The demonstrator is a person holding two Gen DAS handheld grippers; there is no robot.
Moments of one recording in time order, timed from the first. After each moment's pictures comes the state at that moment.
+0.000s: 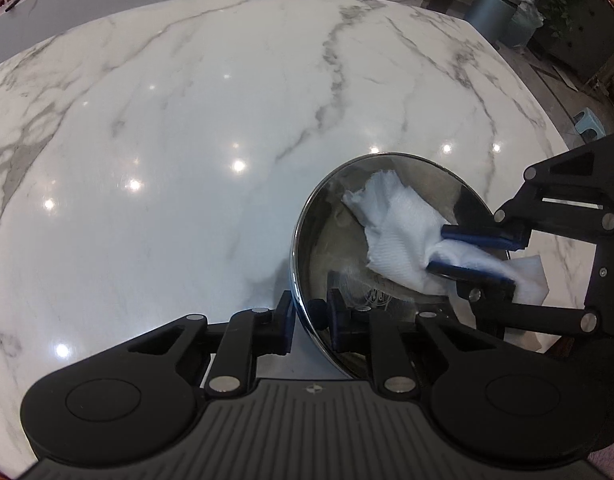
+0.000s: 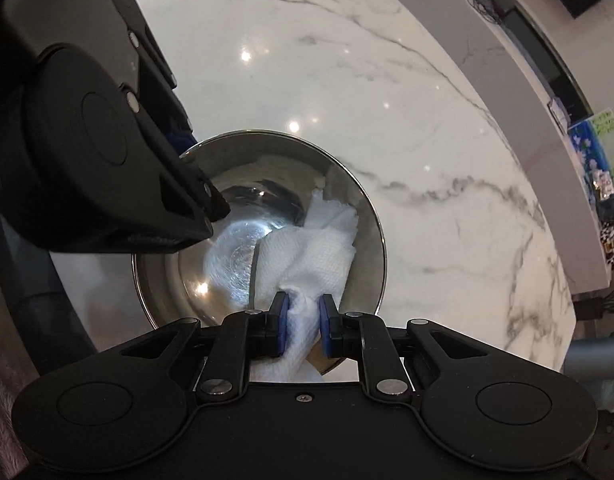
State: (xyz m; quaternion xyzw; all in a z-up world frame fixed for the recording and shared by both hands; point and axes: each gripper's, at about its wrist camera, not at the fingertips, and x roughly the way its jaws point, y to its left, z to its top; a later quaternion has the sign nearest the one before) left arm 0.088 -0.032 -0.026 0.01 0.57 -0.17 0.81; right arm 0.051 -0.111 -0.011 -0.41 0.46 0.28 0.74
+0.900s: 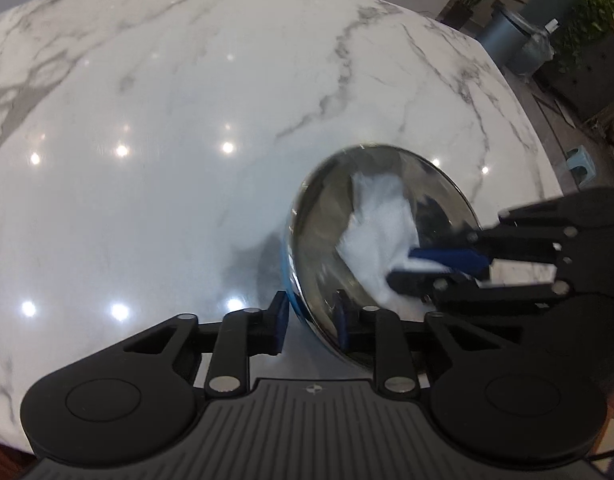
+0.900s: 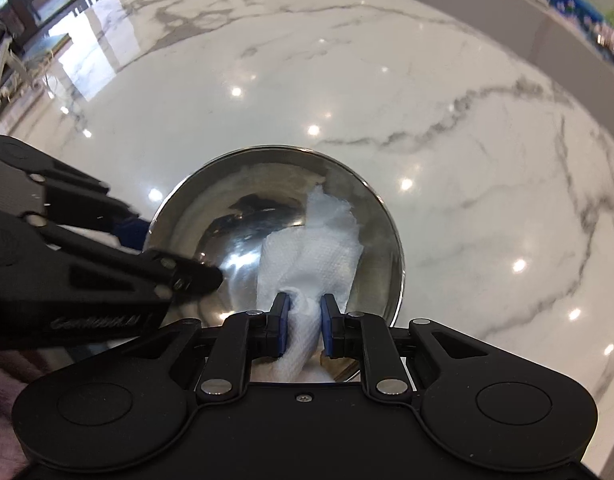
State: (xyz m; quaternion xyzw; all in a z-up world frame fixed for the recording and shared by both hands) left arm 0.086 -0.023 -0.026 -0.05 0.58 -0.16 0.80; right arm 0.088 -0.142 -0.012 -0.15 0.56 0.28 0.76
